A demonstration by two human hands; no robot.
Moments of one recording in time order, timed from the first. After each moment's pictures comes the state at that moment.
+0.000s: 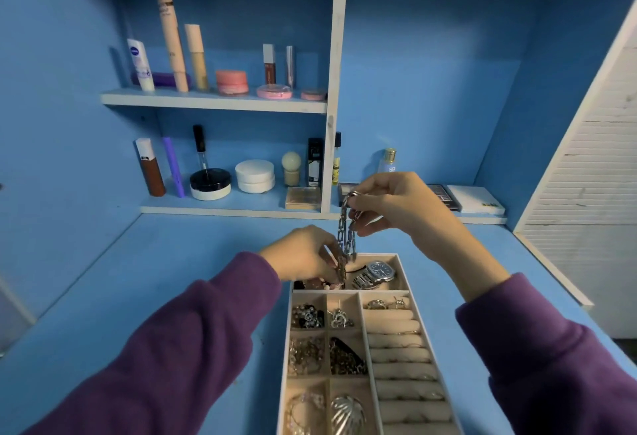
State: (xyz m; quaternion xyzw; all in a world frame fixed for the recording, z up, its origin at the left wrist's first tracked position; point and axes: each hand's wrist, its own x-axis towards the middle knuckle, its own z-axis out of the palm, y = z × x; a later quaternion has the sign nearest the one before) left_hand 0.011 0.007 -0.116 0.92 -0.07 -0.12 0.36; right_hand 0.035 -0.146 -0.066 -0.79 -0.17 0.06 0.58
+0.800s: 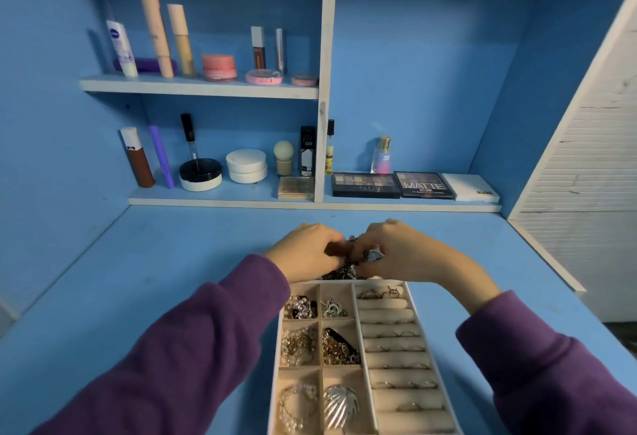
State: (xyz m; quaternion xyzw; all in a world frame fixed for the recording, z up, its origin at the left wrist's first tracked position) left_hand 0.014 -0.006 -0.129 0.96 -0.12 -0.05 0.24; right_hand 0.040 -0.170 -0.121 -0.94 -0.31 0.08 0.15
